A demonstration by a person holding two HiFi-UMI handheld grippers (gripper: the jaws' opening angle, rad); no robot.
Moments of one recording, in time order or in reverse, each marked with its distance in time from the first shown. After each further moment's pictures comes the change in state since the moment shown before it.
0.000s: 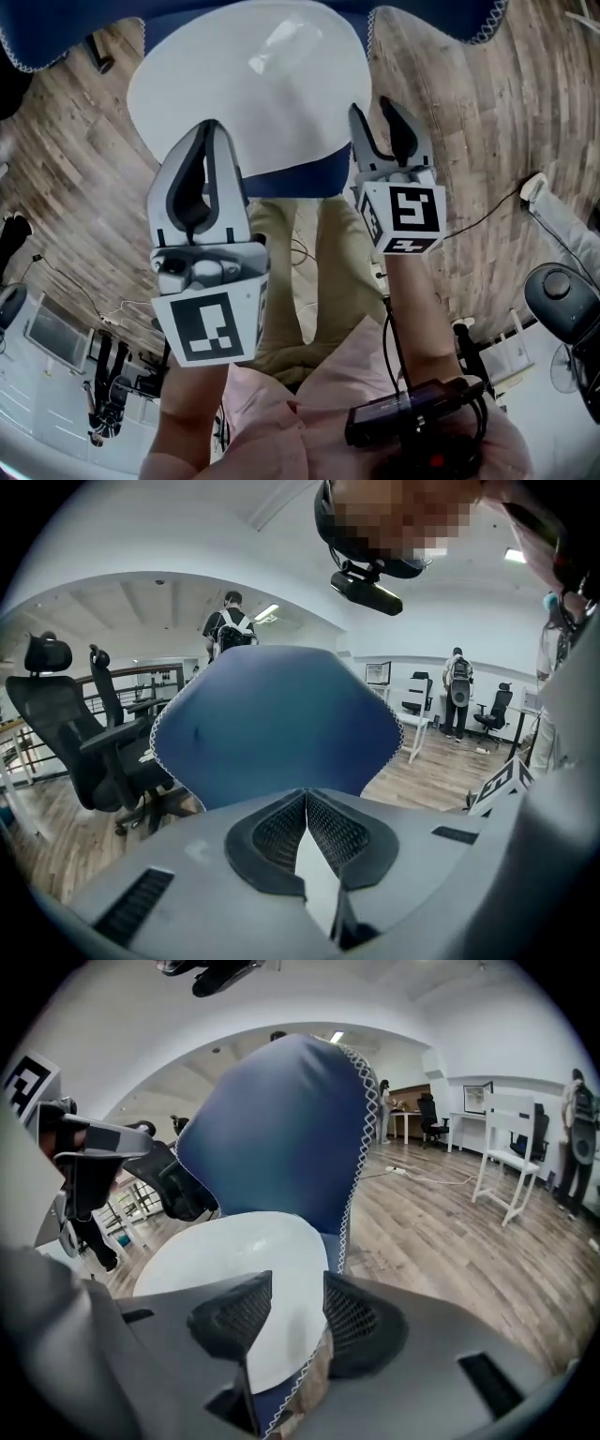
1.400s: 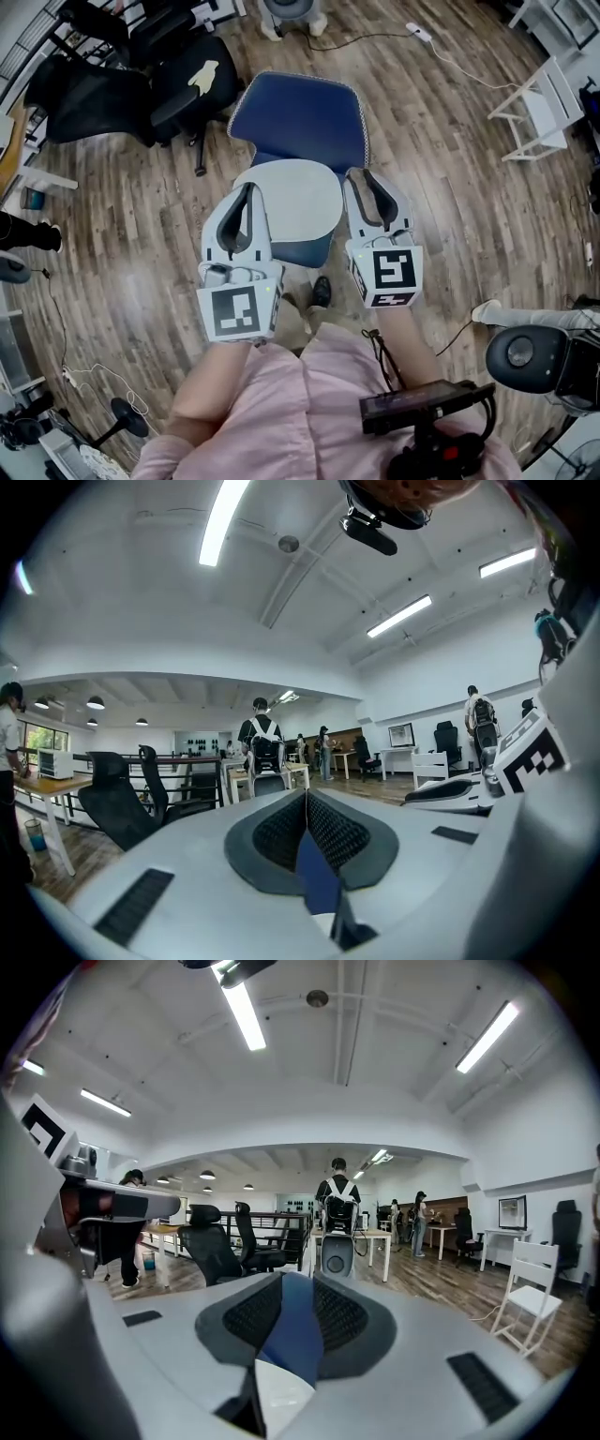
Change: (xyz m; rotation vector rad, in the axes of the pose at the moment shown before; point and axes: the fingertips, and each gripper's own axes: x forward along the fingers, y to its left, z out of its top) left arm -0.265 -0.041 0.264 0.074 -0.458 0.208; right arm -0.318 0.102 0.293 -0.318 -0.536 0.117
